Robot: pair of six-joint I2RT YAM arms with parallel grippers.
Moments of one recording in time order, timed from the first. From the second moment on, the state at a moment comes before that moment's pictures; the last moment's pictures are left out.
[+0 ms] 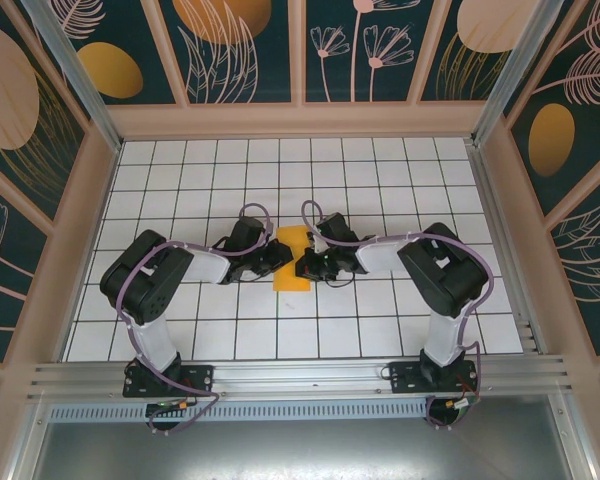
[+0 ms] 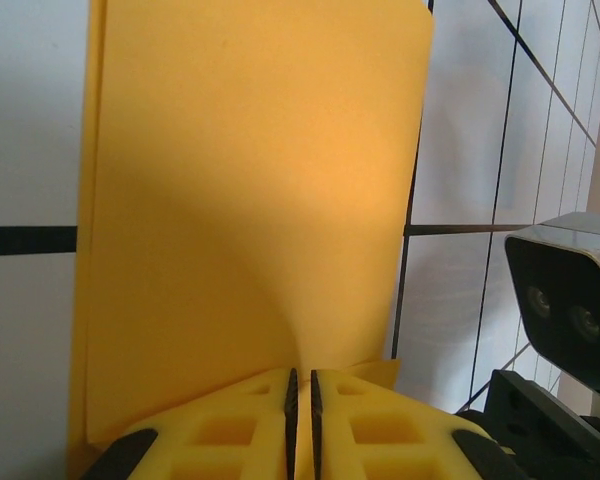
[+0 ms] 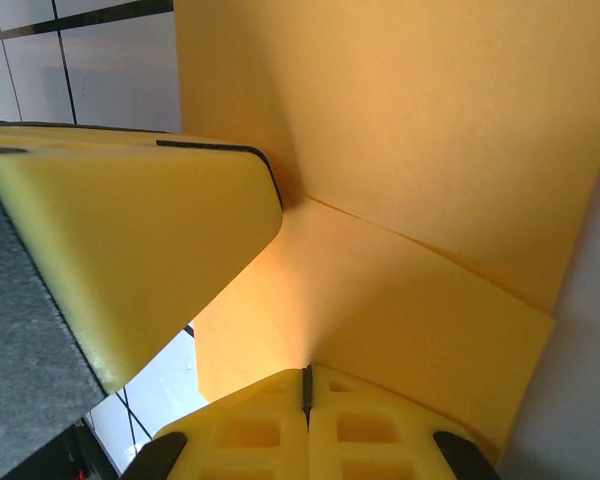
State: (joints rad) left arm -0.56 1.82 0.71 0.36 0.42 -1.00; right arm 0.69 1.85 0.87 0.02 -0.55 0.79
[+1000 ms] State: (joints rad) left arm -0.57 1.82 0.71 0.35 0.41 -1.00; right arm 0.65 1.63 0.69 -0.08 -0.55 0.73
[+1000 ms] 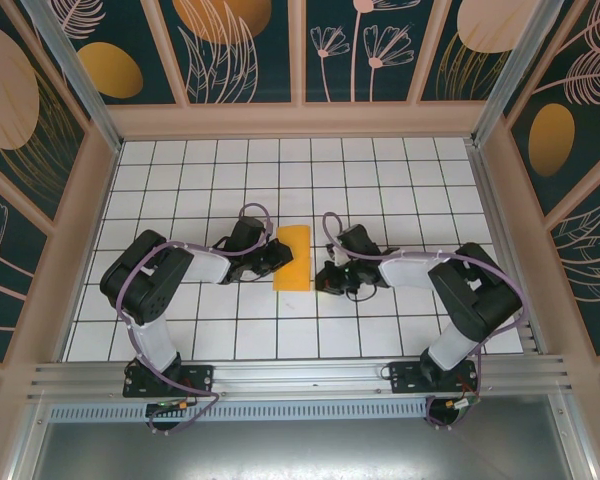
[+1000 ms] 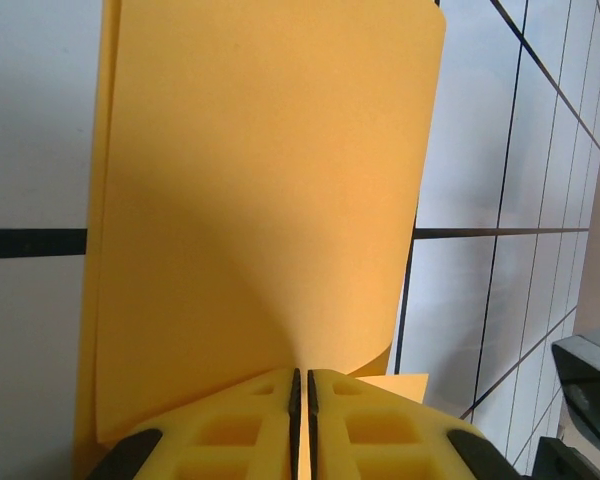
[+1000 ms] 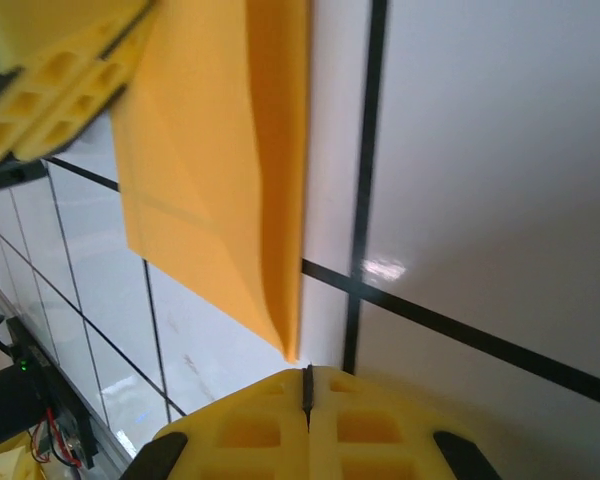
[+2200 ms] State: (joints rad) left arm -0.56 1.78 0.75 0.26 0.41 -0.94; right arm 0.60 1.66 0.75 0.03 -0.49 0.86
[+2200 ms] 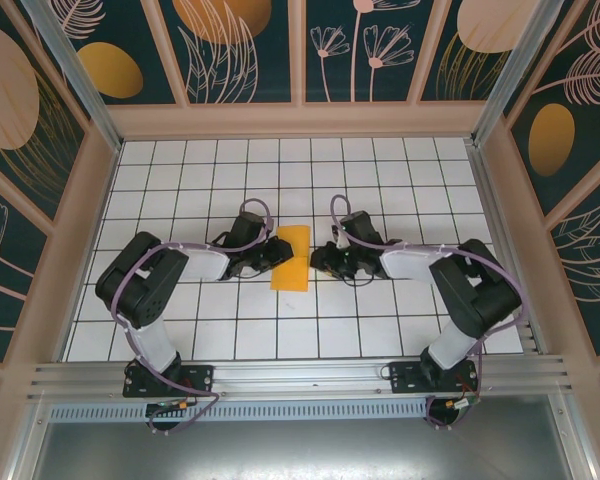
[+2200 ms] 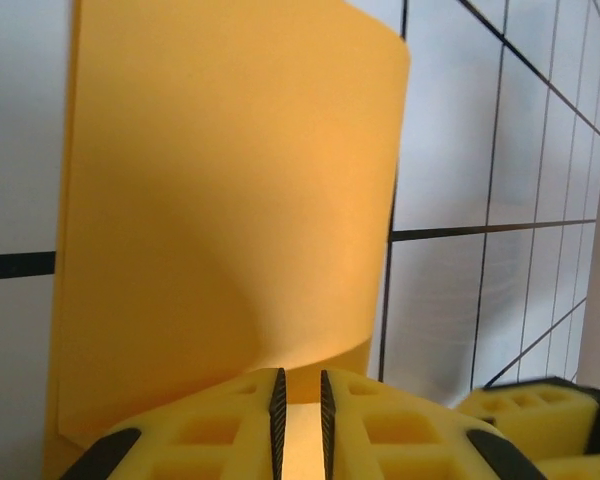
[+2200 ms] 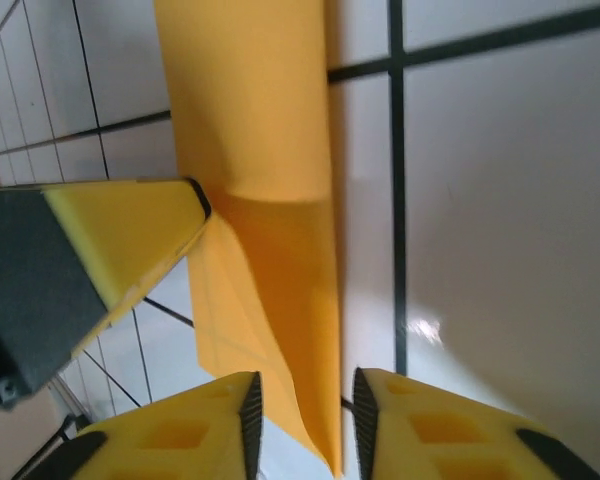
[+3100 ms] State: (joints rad) left arm -0.56 1.80 0.78 0.20 0.38 -0.92; right arm 0.60 1.77 0.78 0.12 -0.55 0.90
